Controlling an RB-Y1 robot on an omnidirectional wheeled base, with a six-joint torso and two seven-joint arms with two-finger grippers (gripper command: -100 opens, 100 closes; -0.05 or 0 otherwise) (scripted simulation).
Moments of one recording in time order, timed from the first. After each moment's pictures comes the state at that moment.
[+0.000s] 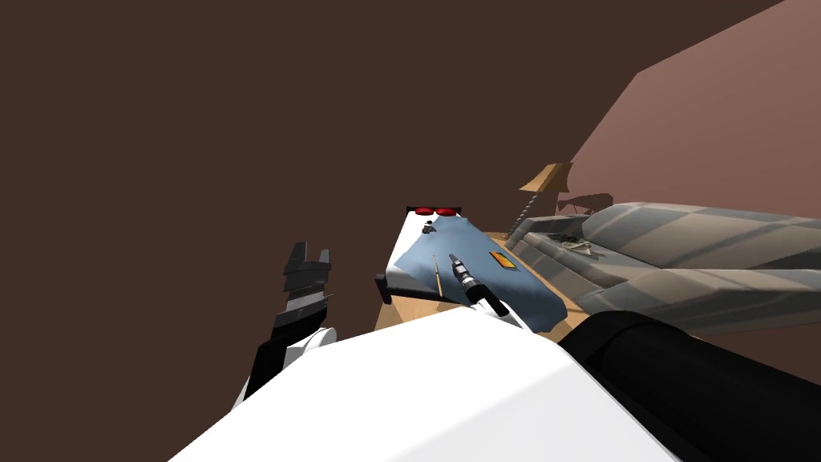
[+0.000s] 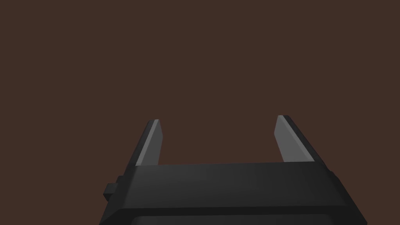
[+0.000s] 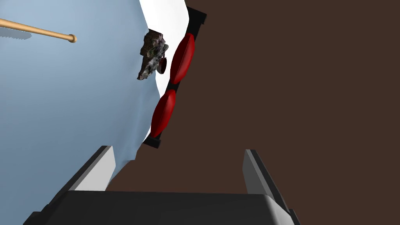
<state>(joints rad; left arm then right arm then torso) 0.53 0.04 -0.06 -2.34 0.12 -0.35 -0.10 0.57 -0.29 -0.03 -2.06 -0.25 0.07 0.25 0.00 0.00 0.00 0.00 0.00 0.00</state>
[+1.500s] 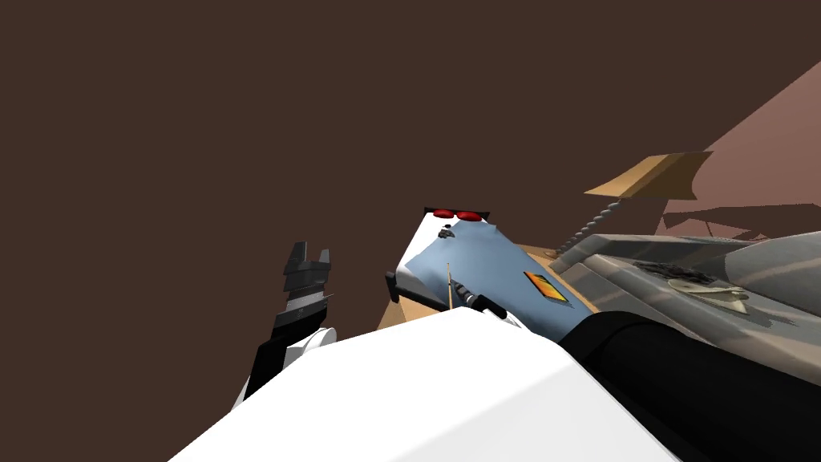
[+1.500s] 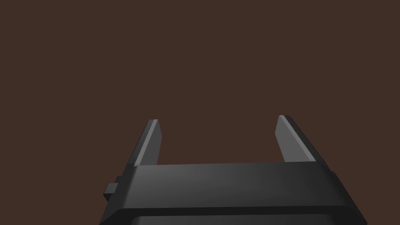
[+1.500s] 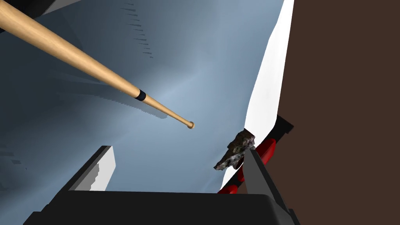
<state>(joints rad) 0.53 0.04 -0.06 -2.34 0.12 -0.35 -0.10 0.62 -0.39 0.02 -1.90 -0.36 0.42 0.41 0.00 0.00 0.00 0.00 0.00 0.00</state>
